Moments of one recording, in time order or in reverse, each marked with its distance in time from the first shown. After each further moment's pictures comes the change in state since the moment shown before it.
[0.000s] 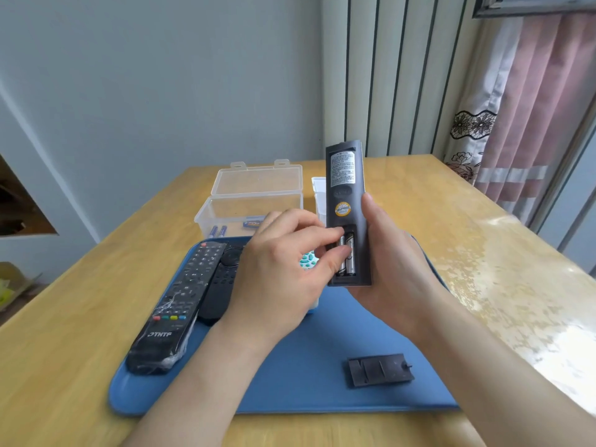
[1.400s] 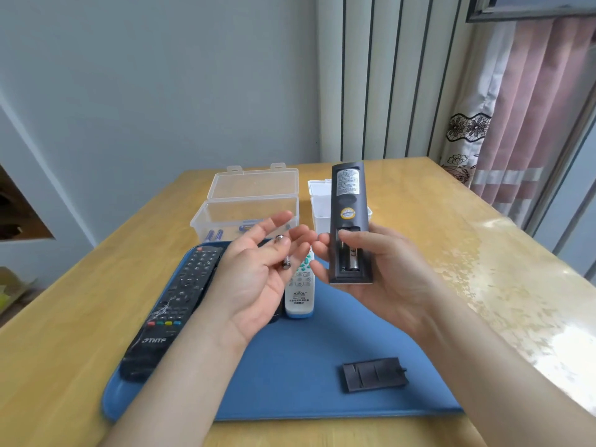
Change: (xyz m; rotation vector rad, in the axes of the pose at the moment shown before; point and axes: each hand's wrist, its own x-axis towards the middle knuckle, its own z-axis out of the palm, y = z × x) left_hand 0.011 -0.005 -0.010 -1.331 0.059 -0.994; right_hand -0.001 -0.007 -0.008 0.036 0.022 0.073
